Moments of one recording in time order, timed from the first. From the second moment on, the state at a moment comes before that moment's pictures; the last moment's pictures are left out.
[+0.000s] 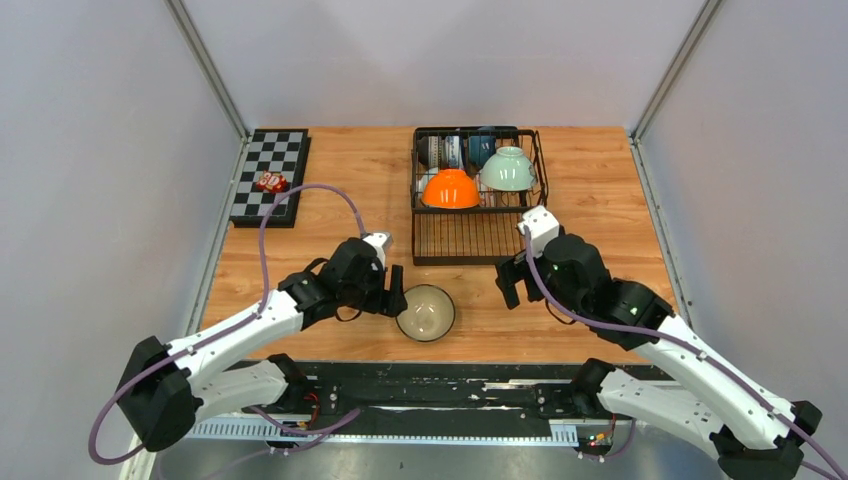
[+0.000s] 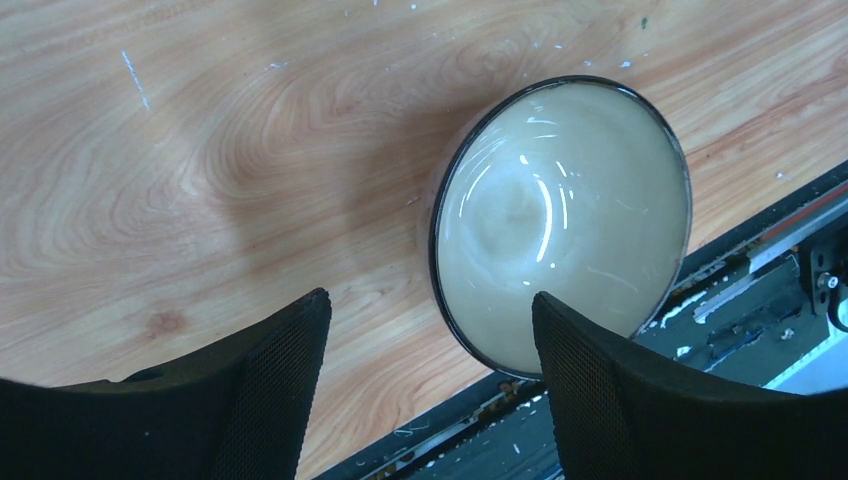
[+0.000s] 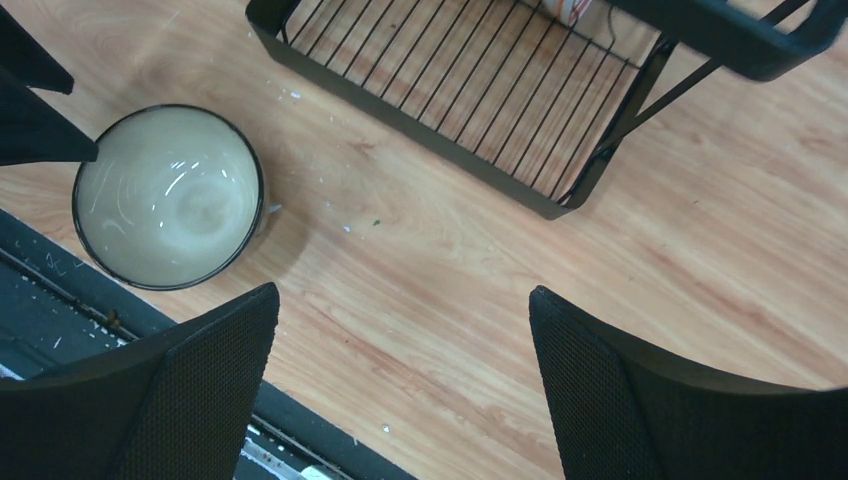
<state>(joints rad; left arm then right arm) -0.74 1.03 0.64 -0.41 0.05 -0.49 0.84 0.75 0.91 -0.71 0.26 0.10</state>
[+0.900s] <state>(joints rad) -0.78 1.26 0.61 -0.25 0.04 -0.53 0.84 0.75 0.76 -0.61 0.21 0.24</state>
